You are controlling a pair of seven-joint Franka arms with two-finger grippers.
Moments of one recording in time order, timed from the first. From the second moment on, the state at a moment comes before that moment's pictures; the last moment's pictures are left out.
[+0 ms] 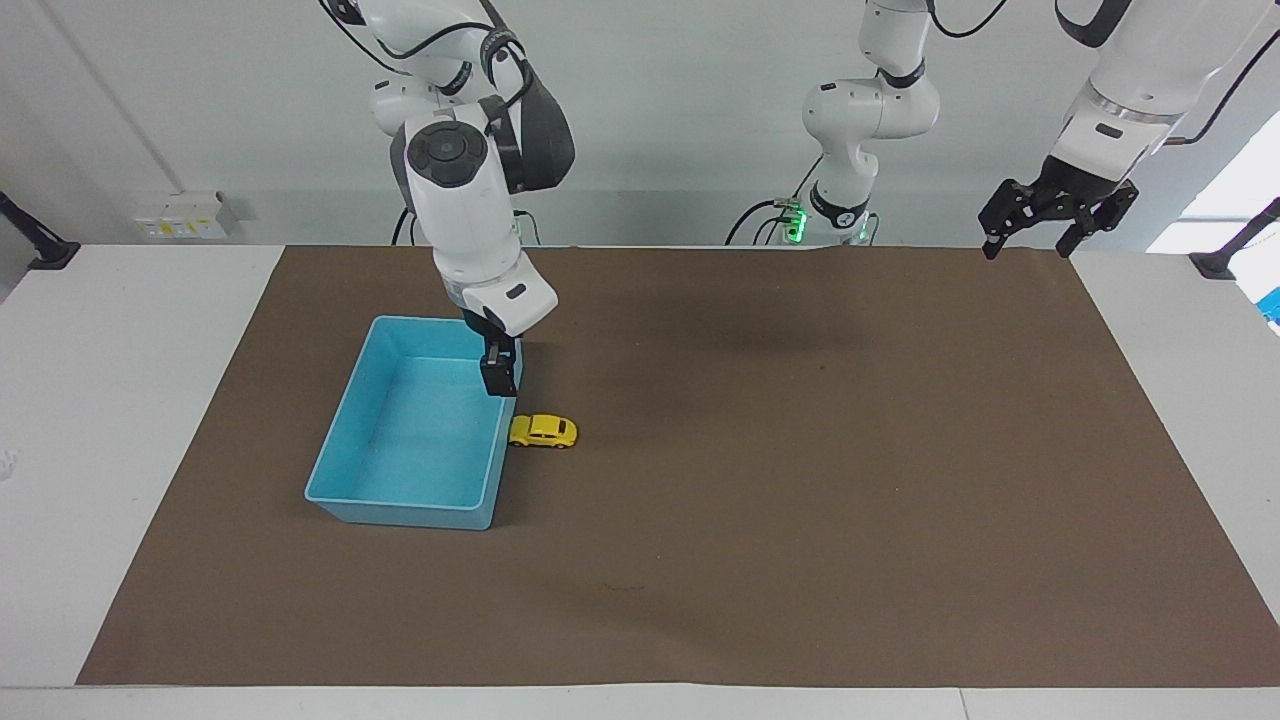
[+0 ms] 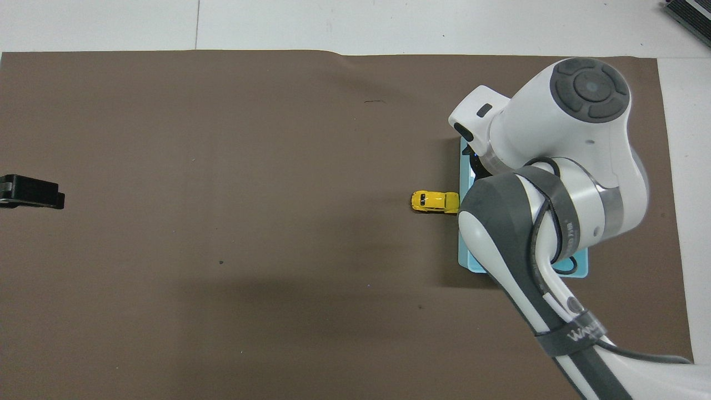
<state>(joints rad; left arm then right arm) -0.01 -0.10 -0.02 -1.64 0.01 1.56 0.01 0.21 0.22 0.10 -1.64 -0.01 1.85 -1.26</state>
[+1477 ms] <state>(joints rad) -0.01 -0.03 -0.02 -1.55 0.00 1.55 -0.07 0.23 0.36 0.10 -1.91 -0.02 2.33 -1.27</state>
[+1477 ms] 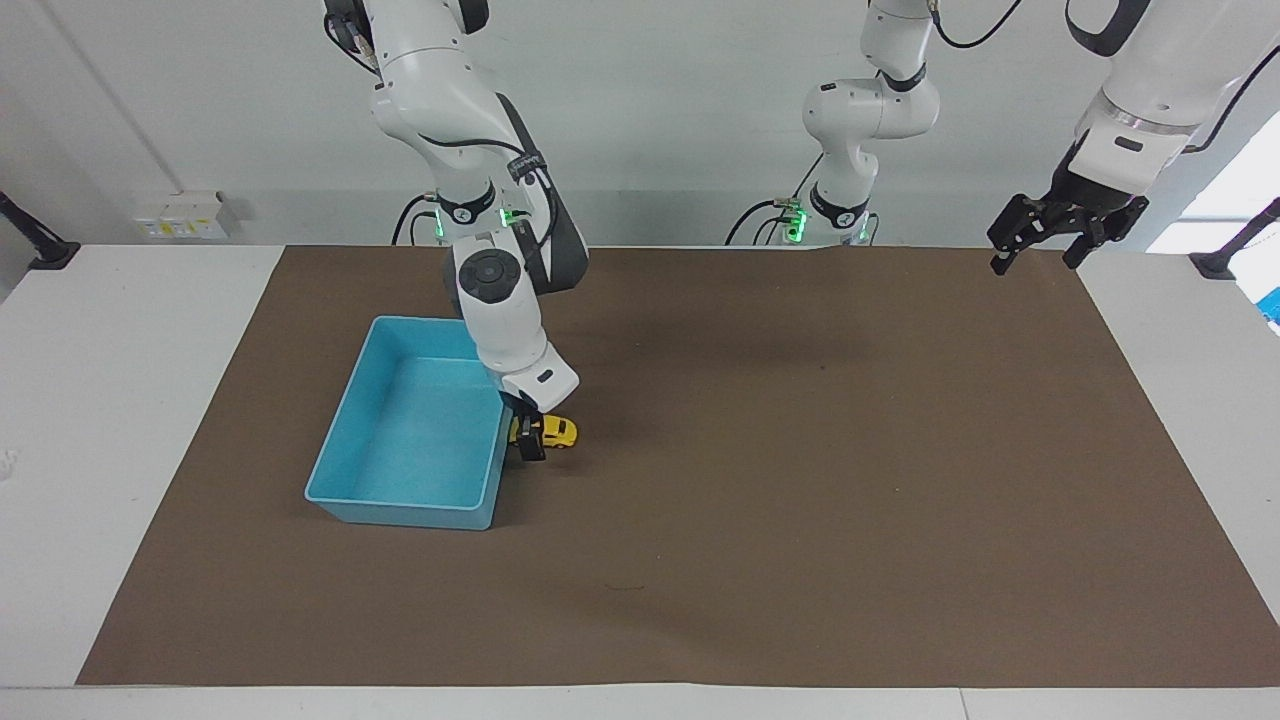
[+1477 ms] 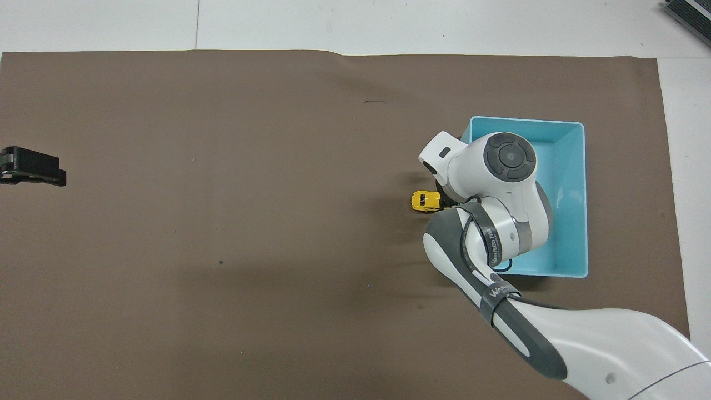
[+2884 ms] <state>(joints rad) -0.01 -0.03 -0.02 -1.55 0.00 1.55 -0.07 0.30 0.37 0.10 -1.90 -0.07 2.30 -1.09</state>
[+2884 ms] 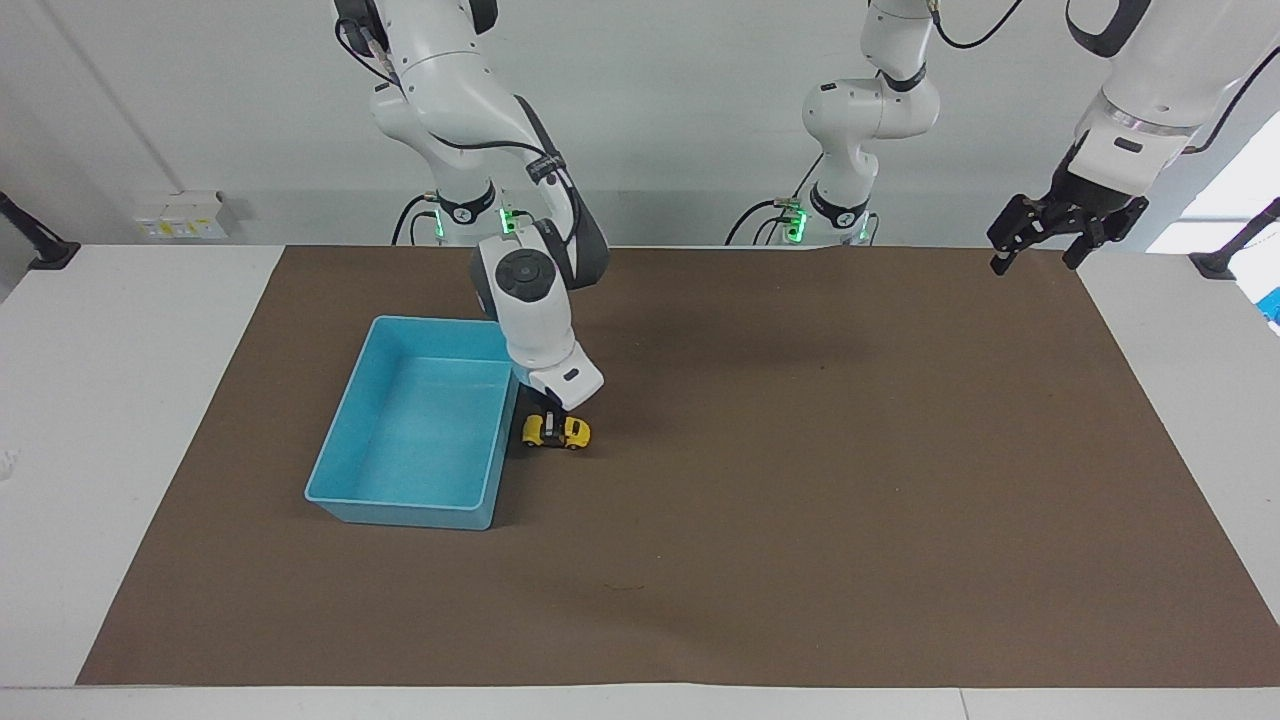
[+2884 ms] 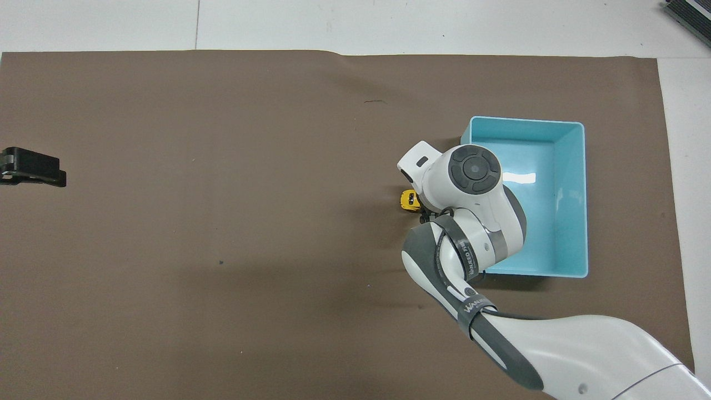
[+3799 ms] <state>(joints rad) -0.01 -0.03 -0.02 -1.55 0.00 1.55 -0.07 0.28 0.24 0.10 -1.72 -0.07 1.99 -1.07</state>
